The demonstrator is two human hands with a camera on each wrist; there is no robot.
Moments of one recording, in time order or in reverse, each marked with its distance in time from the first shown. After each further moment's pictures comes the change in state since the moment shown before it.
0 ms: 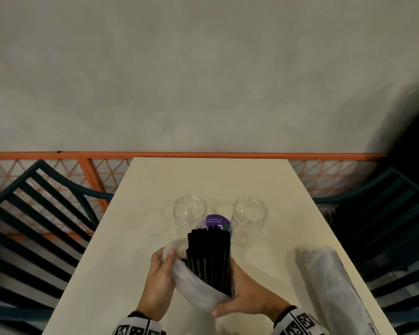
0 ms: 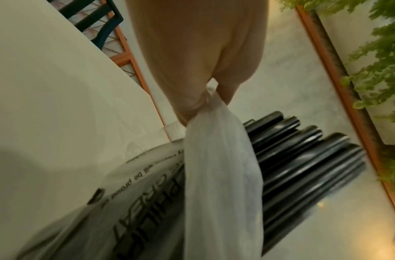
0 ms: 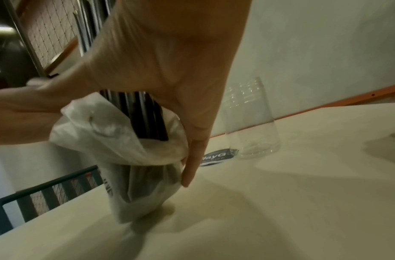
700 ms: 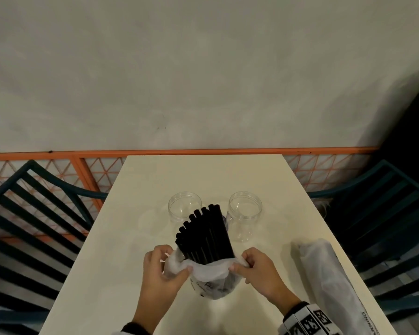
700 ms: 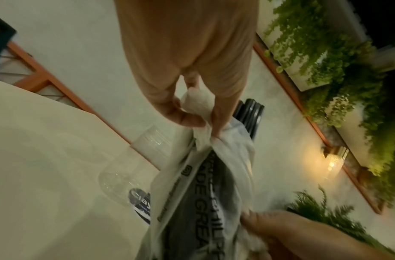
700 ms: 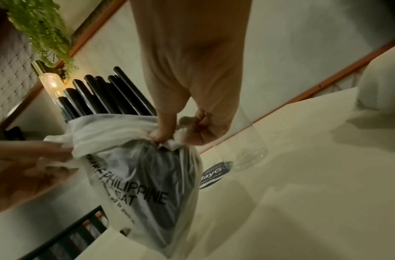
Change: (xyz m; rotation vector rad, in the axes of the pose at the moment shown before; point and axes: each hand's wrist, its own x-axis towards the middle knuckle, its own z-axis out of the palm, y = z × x) left_hand -0.014 0.000 -0.007 0.665 -0.035 0.317; right_hand -0.010 0.012 -0.023 0.009 0.488 0.194
